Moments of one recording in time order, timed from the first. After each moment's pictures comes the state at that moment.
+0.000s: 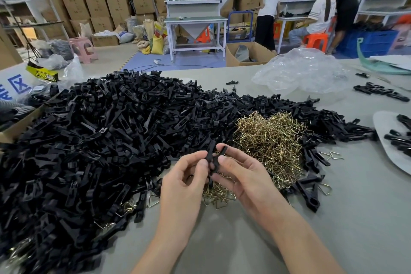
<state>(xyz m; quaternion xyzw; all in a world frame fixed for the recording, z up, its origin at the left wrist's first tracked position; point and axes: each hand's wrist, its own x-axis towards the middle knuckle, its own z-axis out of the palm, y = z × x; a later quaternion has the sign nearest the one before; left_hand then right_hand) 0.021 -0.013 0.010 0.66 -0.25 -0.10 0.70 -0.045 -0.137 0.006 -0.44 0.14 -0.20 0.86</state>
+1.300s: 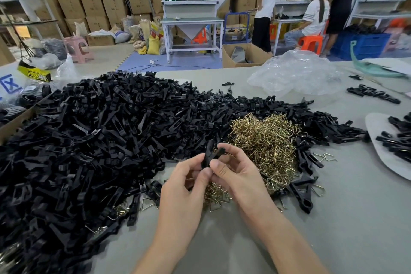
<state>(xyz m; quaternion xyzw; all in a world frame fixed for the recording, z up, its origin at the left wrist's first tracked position) 0.020 -0.017 -0.004 0.72 -0.29 -0.03 0.63 -0.042 -0.132 -0.001 -0.51 0.15 -0.28 0.80</state>
